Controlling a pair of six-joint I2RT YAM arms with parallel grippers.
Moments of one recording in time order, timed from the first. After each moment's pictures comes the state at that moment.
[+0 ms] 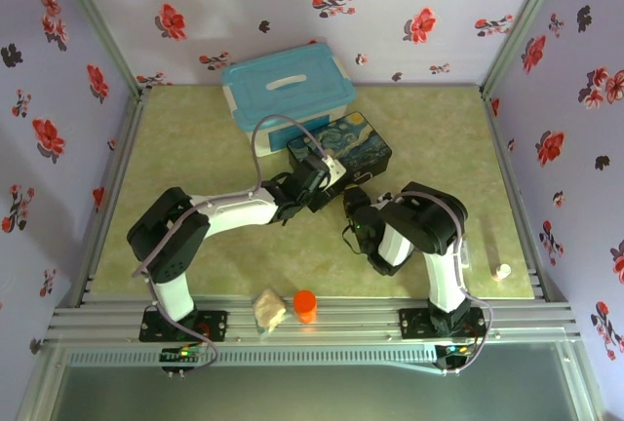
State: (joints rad) left arm -0.90 1.79 1.08 -0.06 -0.27 0.17; right arm 0.75 2.01 0.38 1.38 0.52 1.55
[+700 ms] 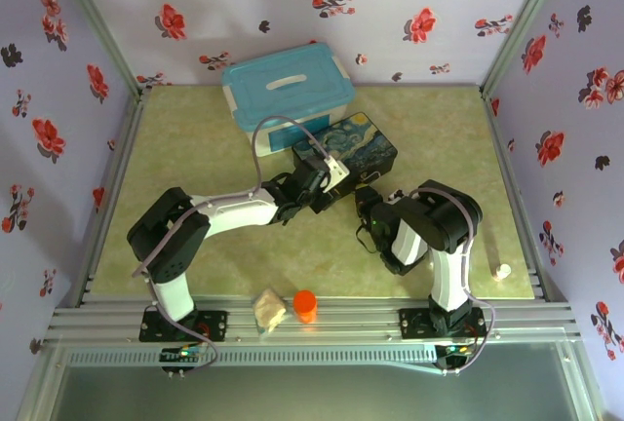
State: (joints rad) left arm -0.90 1.79 1.08 -0.02 -0.20 0.17; right arm 0.64 1.97 0.30 1.41 0.34 1.53
